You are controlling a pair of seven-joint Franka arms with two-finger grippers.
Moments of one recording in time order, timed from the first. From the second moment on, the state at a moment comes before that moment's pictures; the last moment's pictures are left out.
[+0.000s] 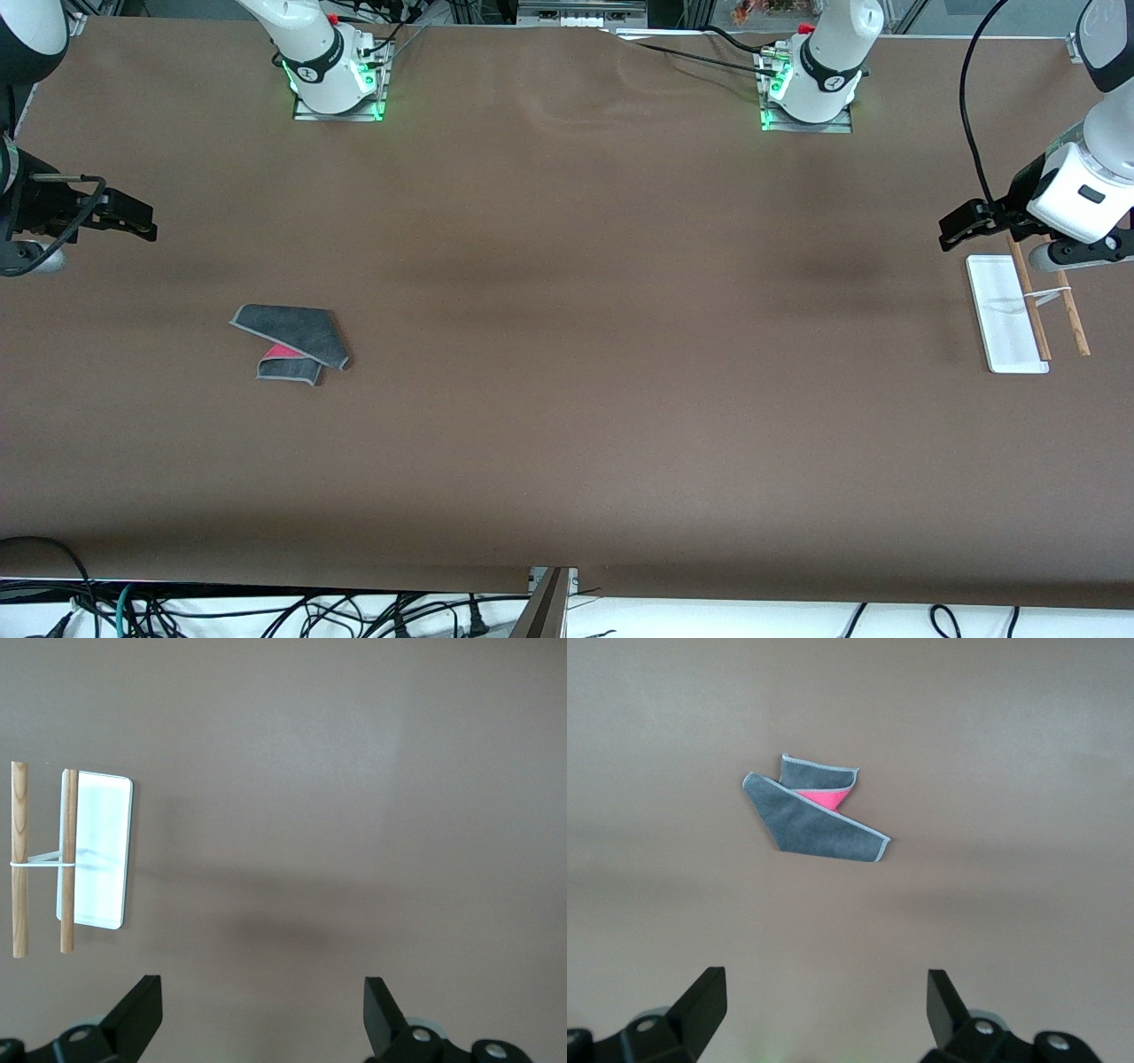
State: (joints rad) left arm -0.05 -0.04 0.06 -1.82 0.05 1.73 -0.16; right arm -0.01 0.10 -0.01 -1.54 -0.06 1.54 -0.08
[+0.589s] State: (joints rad) left arm -0.05 -0.03 0.06 -1.82 0.05 1.73 -0.17; right arm -0.01 0.11 -0.01 -1.54 -0.06 1.55 -0.08
